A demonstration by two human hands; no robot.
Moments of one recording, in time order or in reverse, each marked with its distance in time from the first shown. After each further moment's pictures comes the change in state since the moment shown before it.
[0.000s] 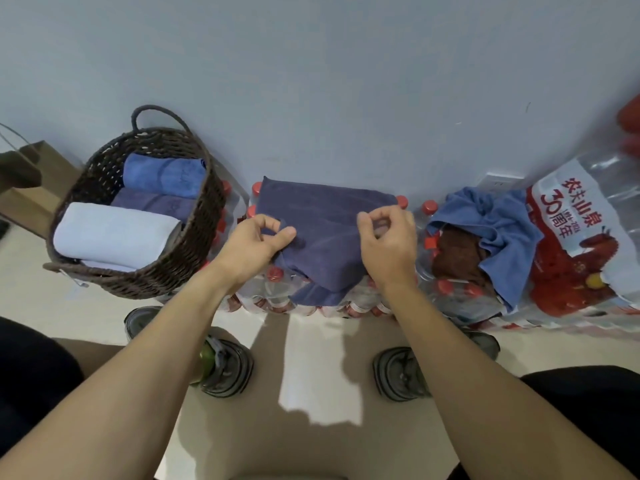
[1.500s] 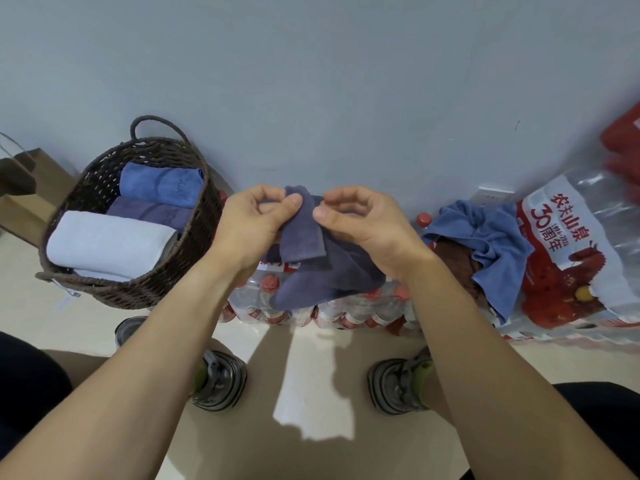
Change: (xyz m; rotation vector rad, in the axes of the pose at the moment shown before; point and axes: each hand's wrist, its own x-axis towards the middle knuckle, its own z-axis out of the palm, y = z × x) left_hand -0.011 0.059 0.009 -0.330 0.077 0.174; right_hand 0.021 -0.067 -0.024 0.491 -0.636 0.155
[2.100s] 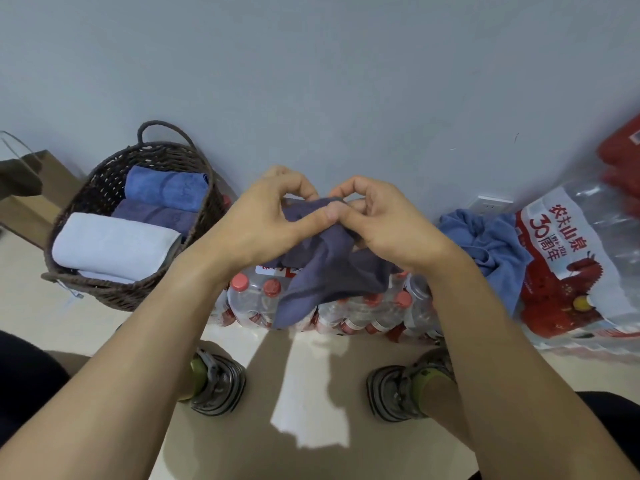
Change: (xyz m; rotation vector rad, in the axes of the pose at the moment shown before) left_hand -0.013 0.047 -0.001 0.746 -0.218 0.364; right_hand -0.006 -0.031 -0.004 -0.277 -0.199 -0.110
